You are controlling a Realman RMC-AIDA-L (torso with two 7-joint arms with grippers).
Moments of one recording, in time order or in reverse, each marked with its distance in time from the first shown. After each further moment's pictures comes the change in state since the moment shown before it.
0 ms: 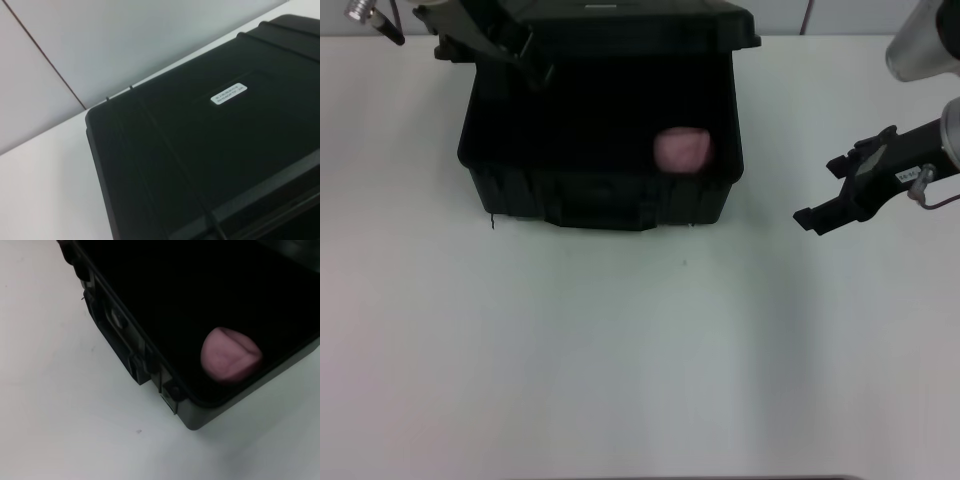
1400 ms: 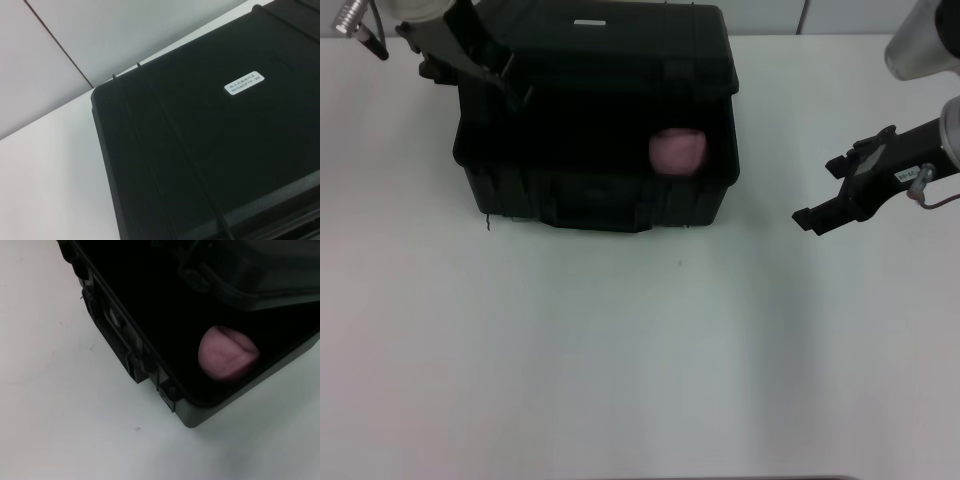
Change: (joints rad) left arm -0.003 0.002 0.001 -0.051 0.037 -0.015 0.021; right arm 0.003 0.000 0.000 -0.002 0.000 0.007 0.005
